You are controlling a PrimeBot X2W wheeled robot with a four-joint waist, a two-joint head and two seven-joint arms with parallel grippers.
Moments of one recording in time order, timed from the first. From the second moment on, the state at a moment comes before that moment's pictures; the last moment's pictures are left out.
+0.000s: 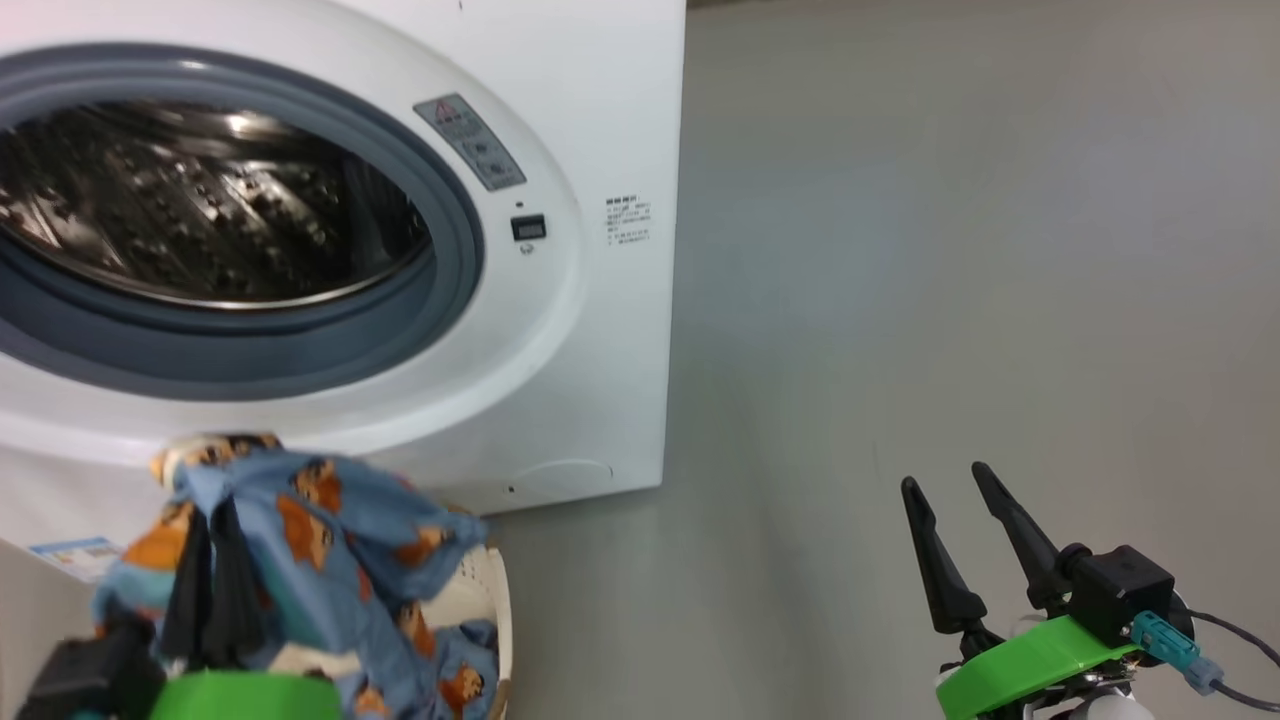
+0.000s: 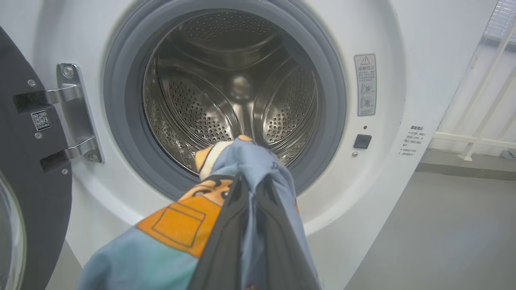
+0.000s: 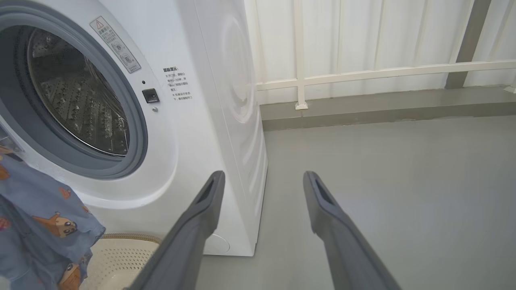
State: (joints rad) left arm 0.03 0.04 0.04 -0.05 -0.25 0.00 -0.26; right arm -0.08 -0.07 0.06 0.18 0.21 0.13 -0.26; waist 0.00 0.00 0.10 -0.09
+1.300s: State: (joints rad) left arm -0.97 0.19 0.16 0.53 -0.20 -0.13 -0.16; right arm -0.32 -0.06 0.12 0.13 0.25 0.13 -0.26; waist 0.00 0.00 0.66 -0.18
